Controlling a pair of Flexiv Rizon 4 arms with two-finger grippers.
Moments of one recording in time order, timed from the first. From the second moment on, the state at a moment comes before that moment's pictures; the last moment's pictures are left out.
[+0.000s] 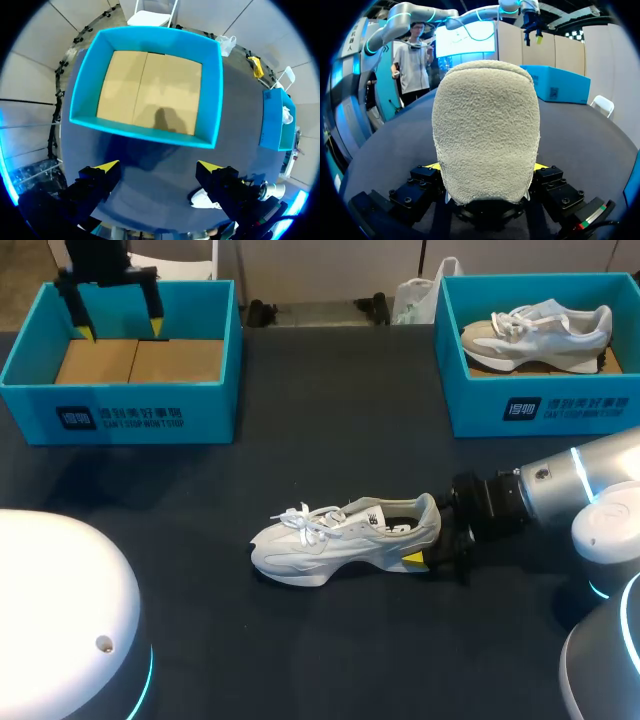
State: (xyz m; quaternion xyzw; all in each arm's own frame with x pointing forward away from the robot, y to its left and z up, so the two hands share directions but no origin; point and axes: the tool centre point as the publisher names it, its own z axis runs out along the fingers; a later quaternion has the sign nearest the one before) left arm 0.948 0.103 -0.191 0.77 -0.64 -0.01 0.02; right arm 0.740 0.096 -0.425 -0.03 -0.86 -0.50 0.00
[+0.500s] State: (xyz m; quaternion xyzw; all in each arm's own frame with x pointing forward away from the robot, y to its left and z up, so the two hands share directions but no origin) left arm 0.869 0.032 -0.203 0.77 -0.63 -0.01 0.02; right arm 0.740 0.096 -0.425 -0.03 -0.86 -0.50 0.00
